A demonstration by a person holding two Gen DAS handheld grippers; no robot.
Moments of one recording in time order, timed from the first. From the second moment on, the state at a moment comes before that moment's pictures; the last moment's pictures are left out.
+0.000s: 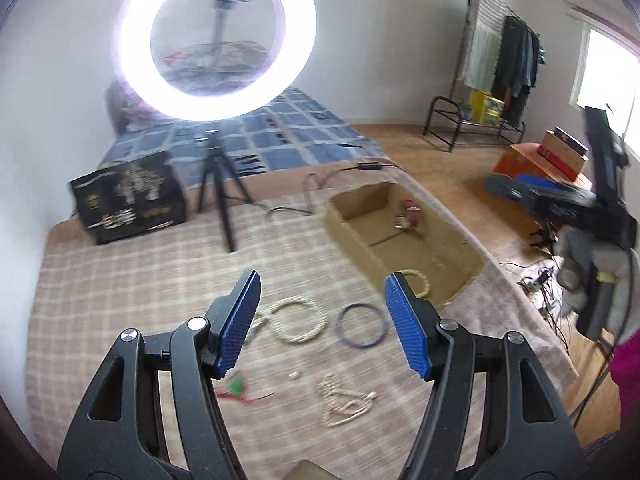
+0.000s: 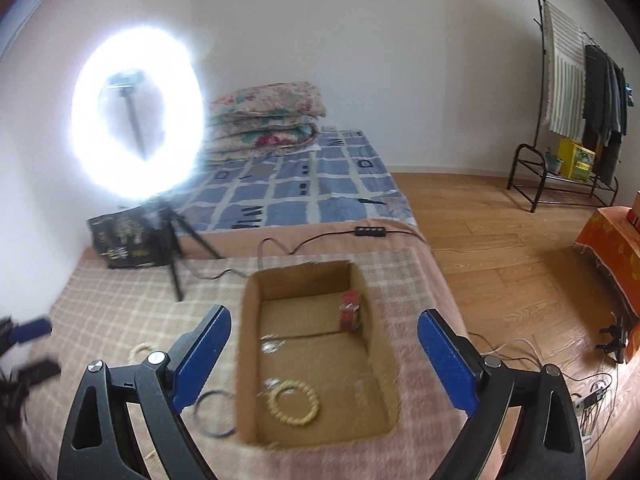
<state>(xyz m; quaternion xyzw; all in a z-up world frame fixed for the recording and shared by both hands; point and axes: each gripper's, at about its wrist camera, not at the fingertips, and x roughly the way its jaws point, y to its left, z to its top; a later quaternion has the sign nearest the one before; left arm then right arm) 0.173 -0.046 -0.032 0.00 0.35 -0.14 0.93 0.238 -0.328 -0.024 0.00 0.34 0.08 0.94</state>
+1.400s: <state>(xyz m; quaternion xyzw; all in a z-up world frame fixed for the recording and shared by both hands) 0.213 0.034 -0.190 -0.02 0.54 -0.13 0.83 0.145 -0.146 -0.193 -0.17 0.48 0.35 0.78</state>
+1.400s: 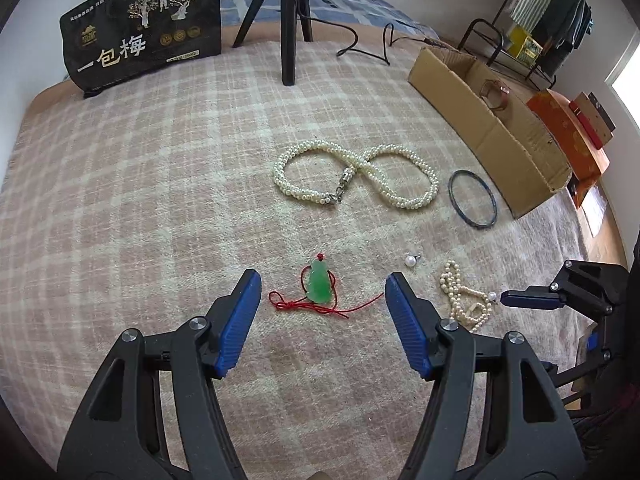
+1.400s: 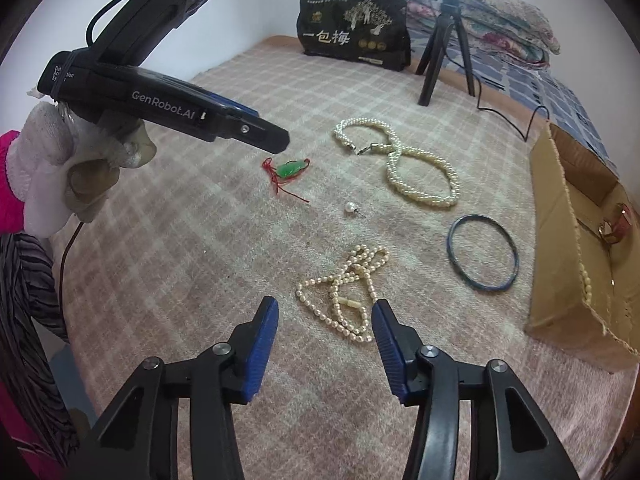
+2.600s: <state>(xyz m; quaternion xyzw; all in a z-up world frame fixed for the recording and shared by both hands) 0.235 0.013 -0.234 0.04 0.56 -0.13 0.82 0.154 -0.111 -0.226 -0.25 0.49 0.34 0.76</state>
